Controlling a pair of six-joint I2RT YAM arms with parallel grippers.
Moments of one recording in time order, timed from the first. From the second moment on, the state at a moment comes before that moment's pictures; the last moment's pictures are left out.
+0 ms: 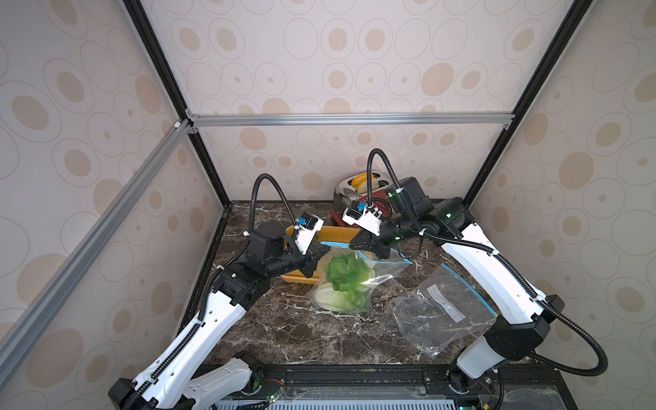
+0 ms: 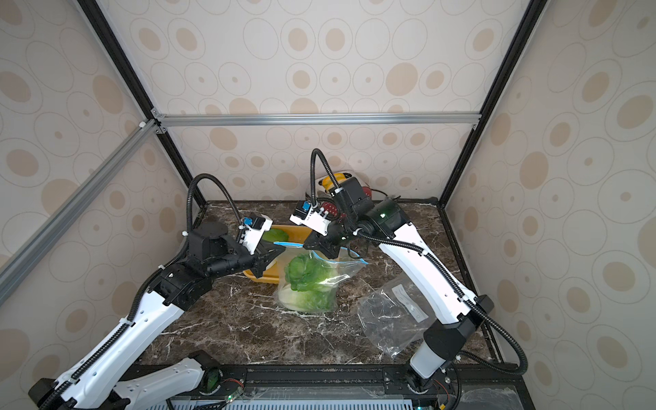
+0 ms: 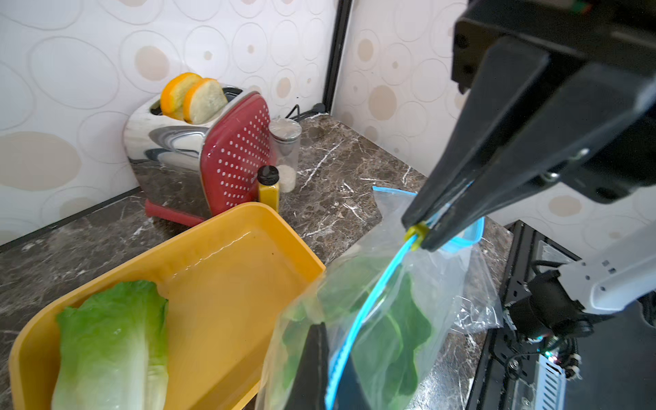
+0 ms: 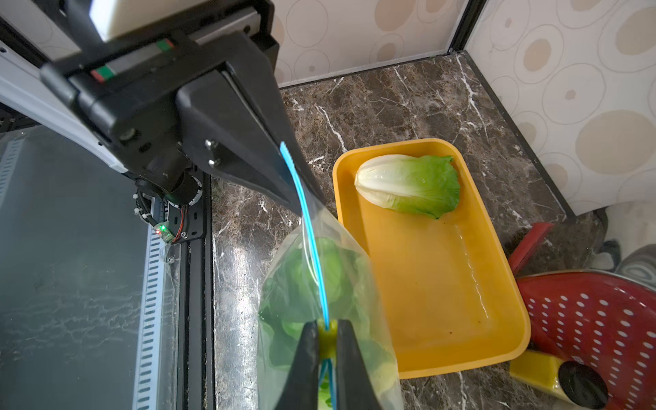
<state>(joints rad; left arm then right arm) -0.52 1.01 1.12 -0.51 0.33 -0.02 0.68 1.59 1.93 -1.15 -0.49 -0.44</state>
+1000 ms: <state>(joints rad) -0.52 0.97 1.15 -0.64 0.09 -0.10 0.41 1.27 1.59 -1.10 -0.45 -0.28</state>
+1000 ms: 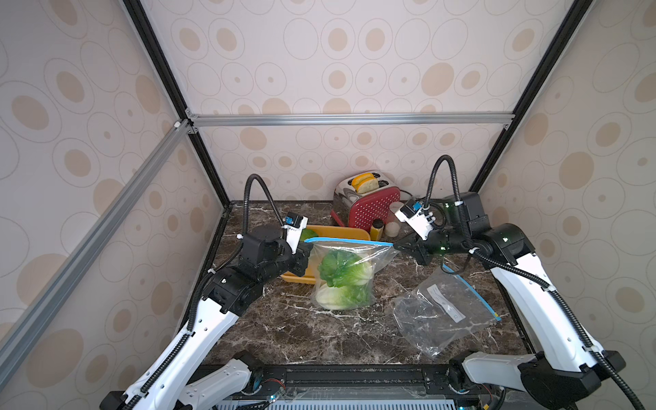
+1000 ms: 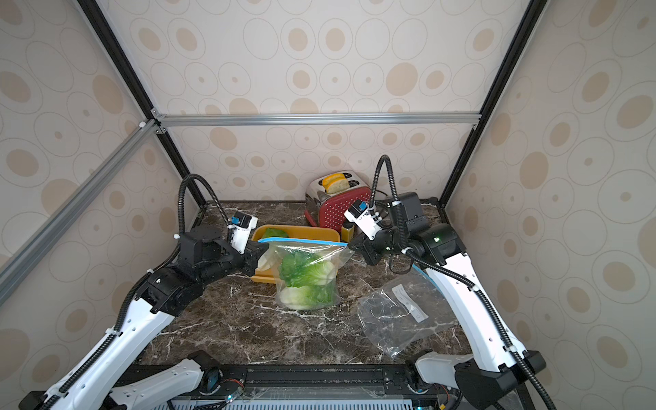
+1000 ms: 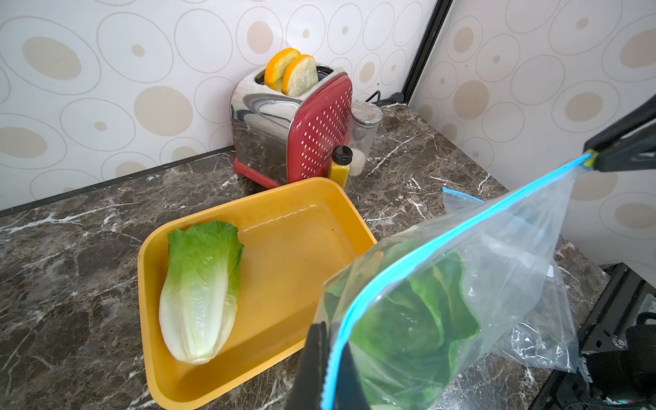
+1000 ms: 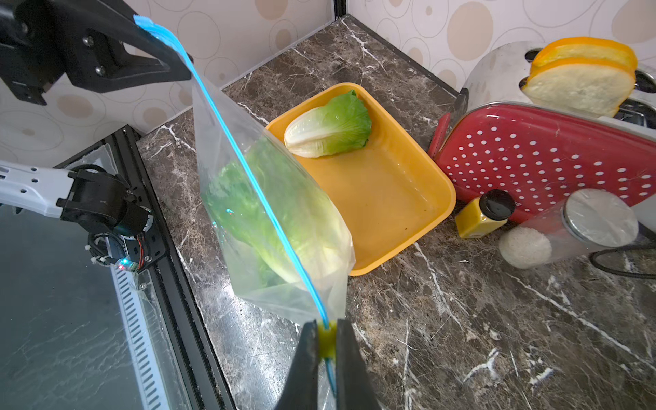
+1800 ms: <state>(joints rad) -0.51 0.96 1.45 -0.86 0.05 -0.19 0.38 1.19 1.67 -1.04 -0.63 -0.09</state>
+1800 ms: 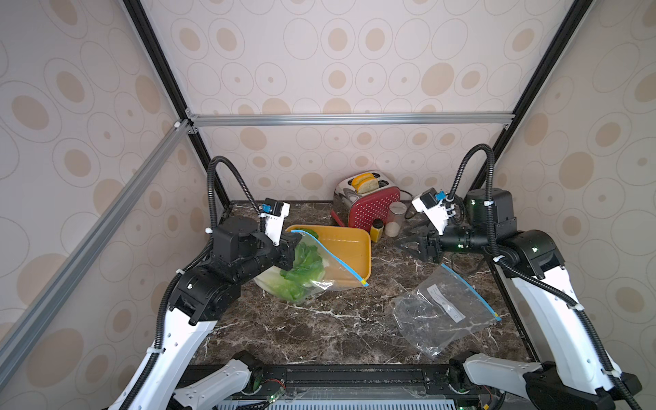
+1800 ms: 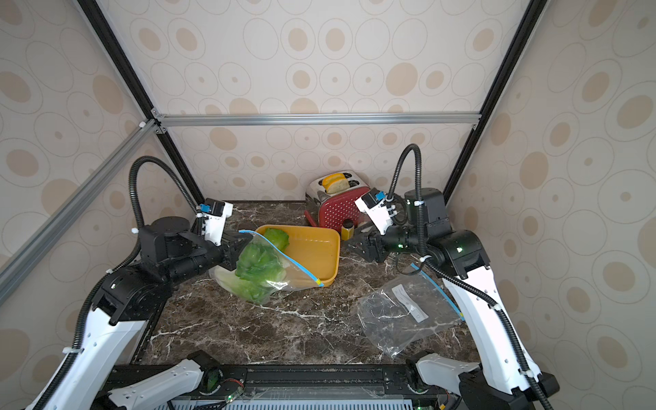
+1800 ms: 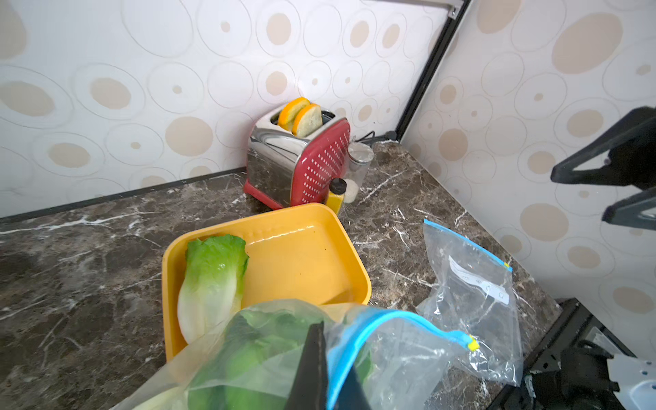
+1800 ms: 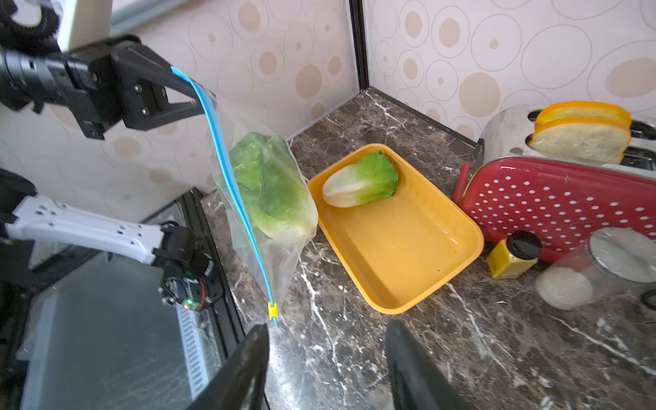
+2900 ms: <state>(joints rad) -0.01 1.30 1.46 -0.84 -0.41 -0.04 0.38 1.23 1.45 -0.76 -0.68 0.29</state>
